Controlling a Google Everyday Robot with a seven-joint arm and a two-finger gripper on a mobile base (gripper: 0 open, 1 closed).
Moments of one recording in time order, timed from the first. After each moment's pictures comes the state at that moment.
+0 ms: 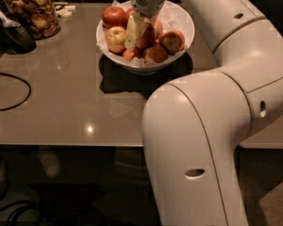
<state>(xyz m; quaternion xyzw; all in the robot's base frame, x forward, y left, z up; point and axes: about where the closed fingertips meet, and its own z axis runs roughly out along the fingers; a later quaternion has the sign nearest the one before) 0.716 -0.009 0.926 -0.50 0.85 0.04 0.14</state>
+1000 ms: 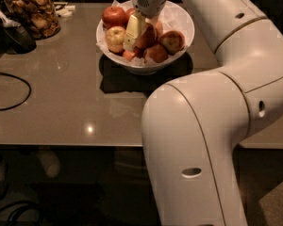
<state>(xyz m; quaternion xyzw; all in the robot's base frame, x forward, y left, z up) 0.721 -0.017 0.923 -0.50 0.85 0.04 0.14</state>
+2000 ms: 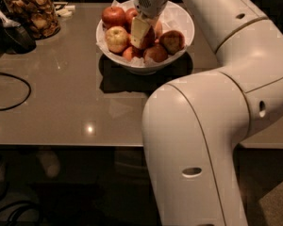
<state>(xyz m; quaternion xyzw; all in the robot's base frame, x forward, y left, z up) 0.721 -0.017 0.923 -0.50 0.85 0.04 0.14</state>
